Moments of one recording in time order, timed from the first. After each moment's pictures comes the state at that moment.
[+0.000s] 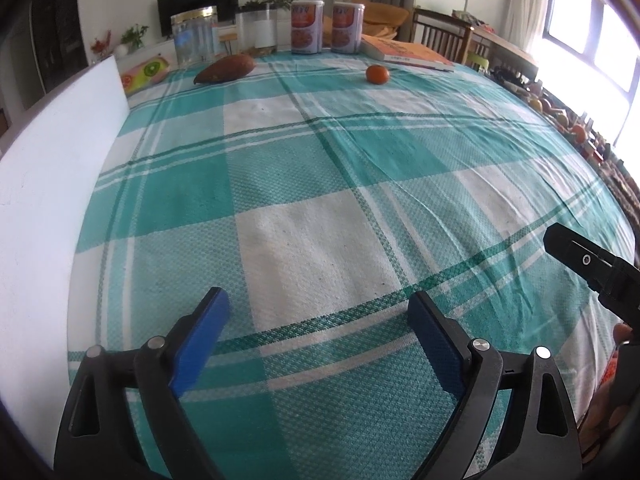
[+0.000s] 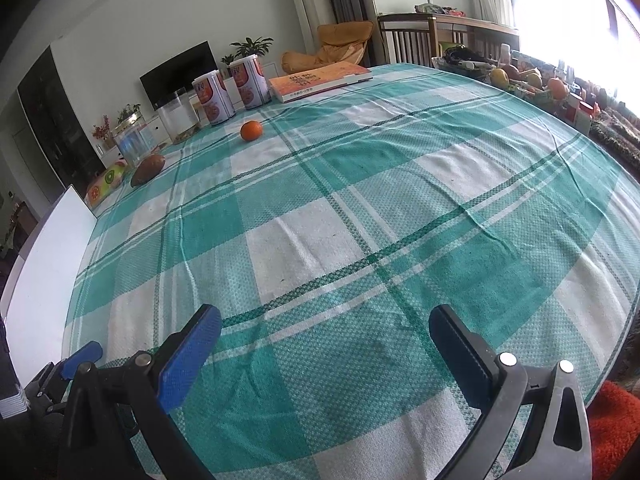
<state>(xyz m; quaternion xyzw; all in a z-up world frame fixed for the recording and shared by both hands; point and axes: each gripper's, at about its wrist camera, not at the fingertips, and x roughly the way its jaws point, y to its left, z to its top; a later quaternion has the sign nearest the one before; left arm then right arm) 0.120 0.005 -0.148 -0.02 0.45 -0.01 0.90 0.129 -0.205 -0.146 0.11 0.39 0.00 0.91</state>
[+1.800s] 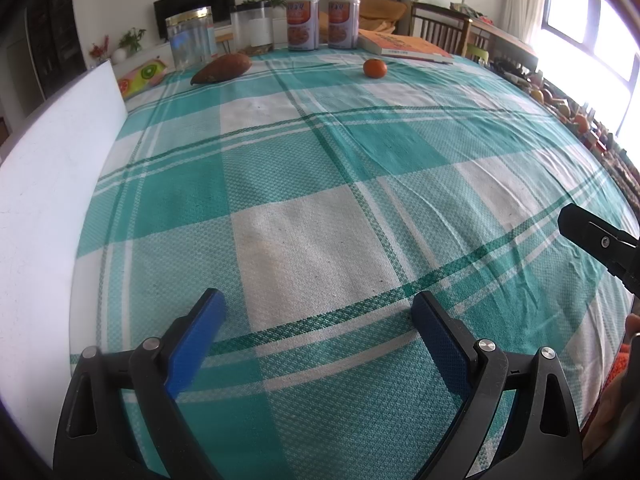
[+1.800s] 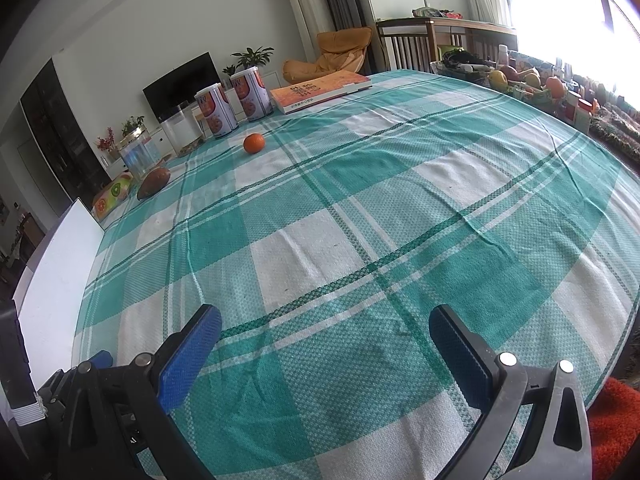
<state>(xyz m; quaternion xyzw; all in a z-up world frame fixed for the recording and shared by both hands) 0.121 0.000 -0.149 -0.01 0.45 -0.01 0.89 0.125 -0.208 -0.140 0.12 0.38 0.00 0.92</state>
